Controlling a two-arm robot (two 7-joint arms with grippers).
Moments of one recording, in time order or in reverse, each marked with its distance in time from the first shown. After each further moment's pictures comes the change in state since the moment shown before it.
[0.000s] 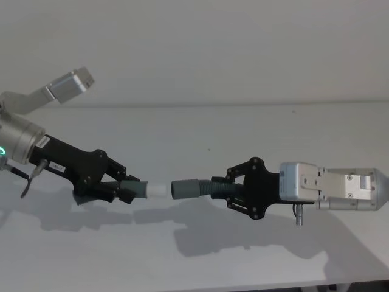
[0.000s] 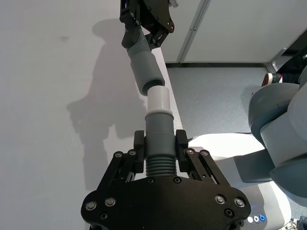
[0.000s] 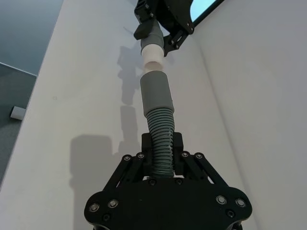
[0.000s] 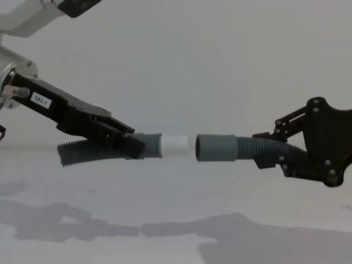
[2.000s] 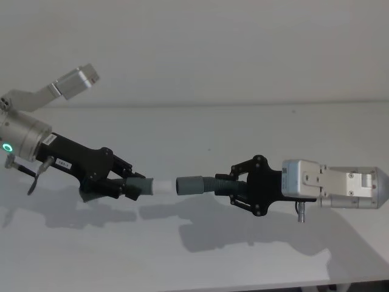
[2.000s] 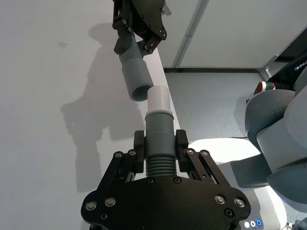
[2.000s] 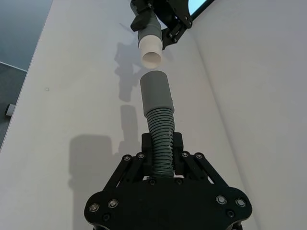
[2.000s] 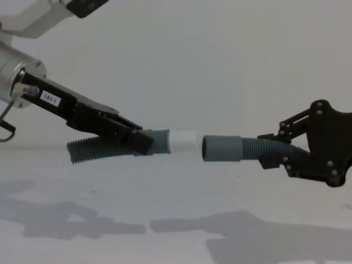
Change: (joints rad) left arm -0.038 -0.031 0.047 0.068 -0.046 -0.014 -0.009; right arm 0.012 -0.008 0.001 0.043 -0.002 -0.018 -0.002
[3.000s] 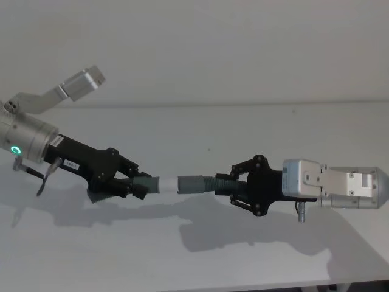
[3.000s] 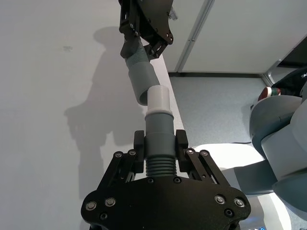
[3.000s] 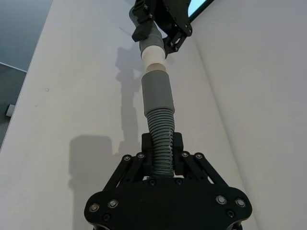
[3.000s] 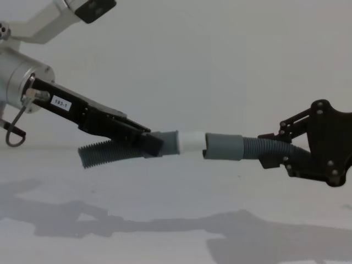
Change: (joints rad) left arm -0.001 -0.020 0.016 0.025 -0.025 -0.010 0.028; right arm -0.001 0.000 0.002 0.001 0.003 0.000 0.001
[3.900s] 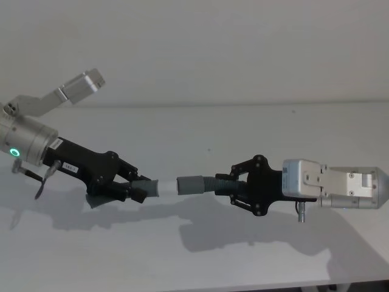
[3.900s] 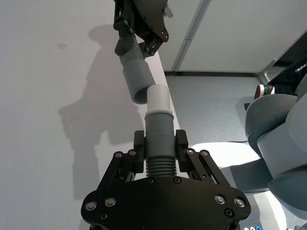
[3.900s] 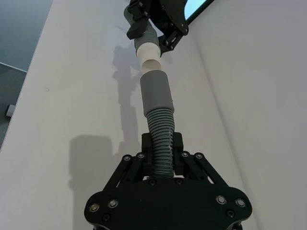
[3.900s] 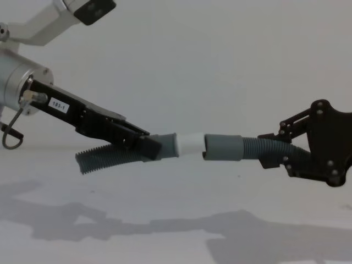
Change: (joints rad) left arm 0.002 0.013 0.022 -0.015 -0.020 0.005 -0.002; right arm 0.000 0.000 0.000 0.000 0.000 0.000 0.000
